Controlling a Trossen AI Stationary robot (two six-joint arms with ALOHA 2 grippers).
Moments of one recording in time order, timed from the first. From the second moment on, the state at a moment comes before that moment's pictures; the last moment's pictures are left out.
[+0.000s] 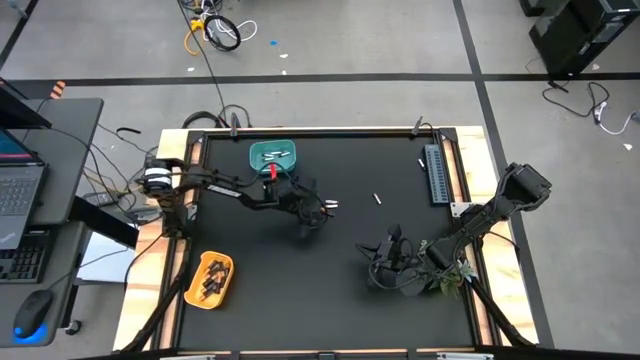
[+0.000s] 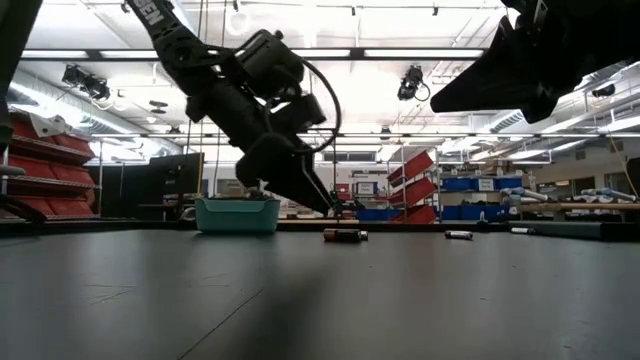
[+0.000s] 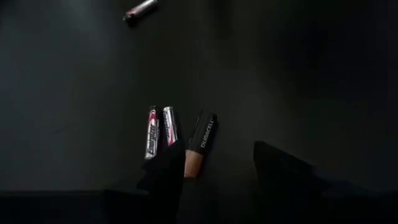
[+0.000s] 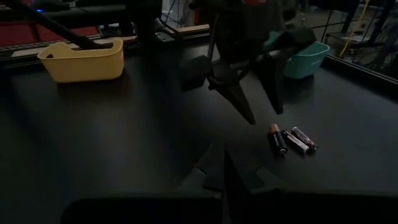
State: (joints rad) left arm 0.13 1.77 0.89 0.17 0.06 0.30; right arm 0.64 1.55 0.66 0.26 1.00 0.60
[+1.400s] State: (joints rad) left arm 0.07 1.86 1.04 0.00 0.01 0.28; right arm 0.65 1.55 0.66 0.25 1.00 0.61
